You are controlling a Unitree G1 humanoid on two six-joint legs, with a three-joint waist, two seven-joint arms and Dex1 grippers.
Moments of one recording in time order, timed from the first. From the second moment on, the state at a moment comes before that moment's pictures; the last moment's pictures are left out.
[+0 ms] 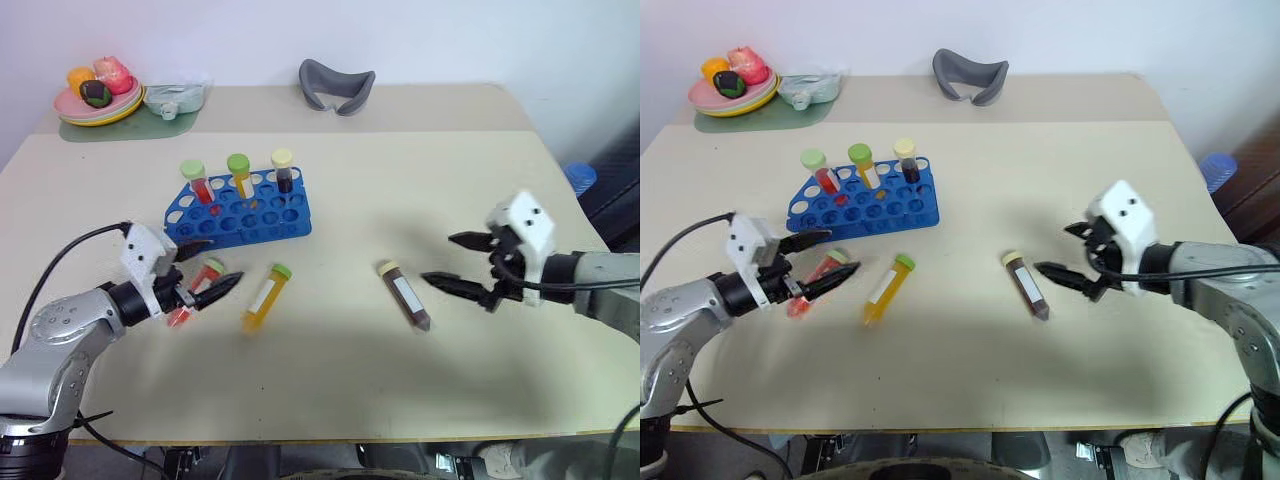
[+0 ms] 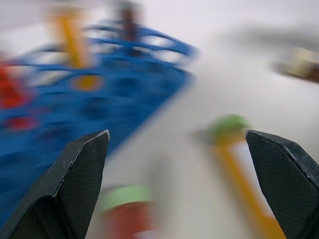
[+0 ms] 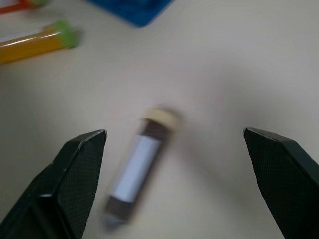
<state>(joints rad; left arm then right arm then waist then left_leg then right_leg) 0.01 0.73 0.22 -0.41 -0.55 0.49 -0.82 -0.35 -0.91 -0.24 -0.66 0.80 1.34 0.60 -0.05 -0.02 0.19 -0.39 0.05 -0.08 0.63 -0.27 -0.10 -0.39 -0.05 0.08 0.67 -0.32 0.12</state>
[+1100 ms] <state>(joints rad) 0.15 0.67 0.09 -0.52 -0.51 0.37 -0.88 -0.68 -0.80 0.40 -0.23 1.97 1.16 -1.17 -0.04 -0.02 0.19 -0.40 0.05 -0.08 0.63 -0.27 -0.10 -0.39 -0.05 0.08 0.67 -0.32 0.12</state>
